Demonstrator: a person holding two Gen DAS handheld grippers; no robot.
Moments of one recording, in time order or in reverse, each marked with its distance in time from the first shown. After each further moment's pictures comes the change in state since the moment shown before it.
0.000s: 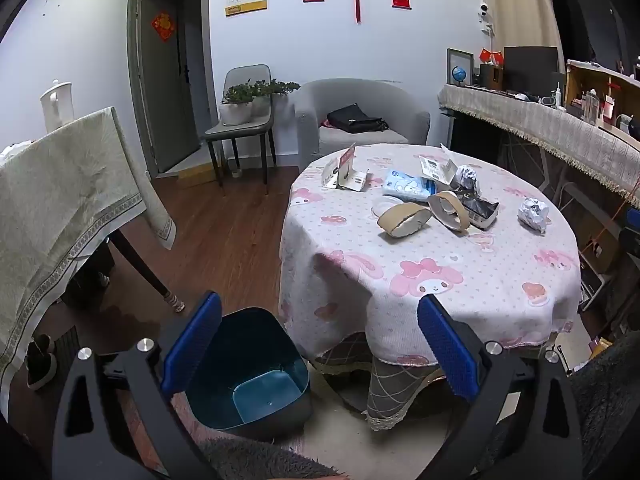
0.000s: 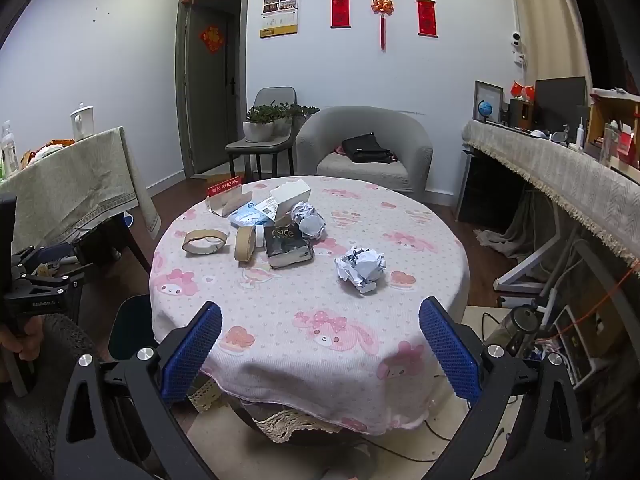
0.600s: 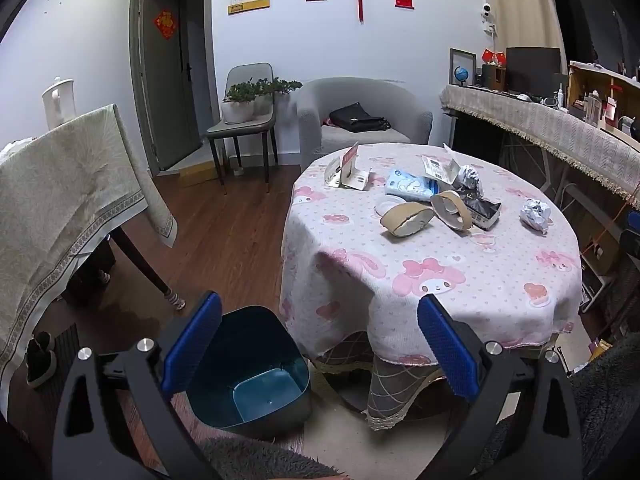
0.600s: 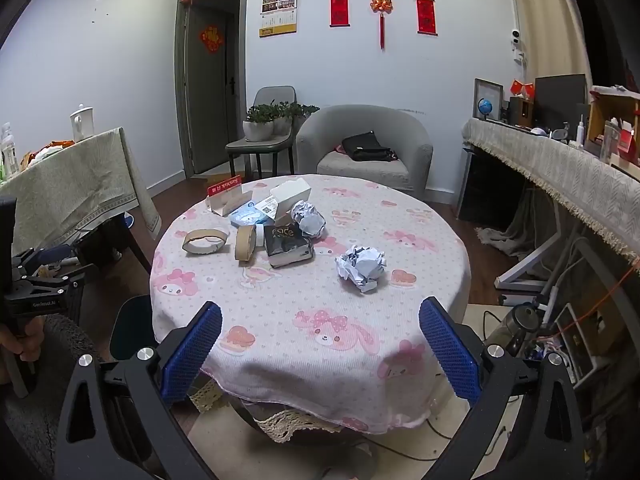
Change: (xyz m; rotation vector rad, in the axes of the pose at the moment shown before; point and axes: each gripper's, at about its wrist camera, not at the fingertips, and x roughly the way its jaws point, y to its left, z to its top) left arm -0.001 0.004 -0.001 -0.007 0.000 0.000; right arm 0.001 0.000 0.000 0.012 0.003 0.007
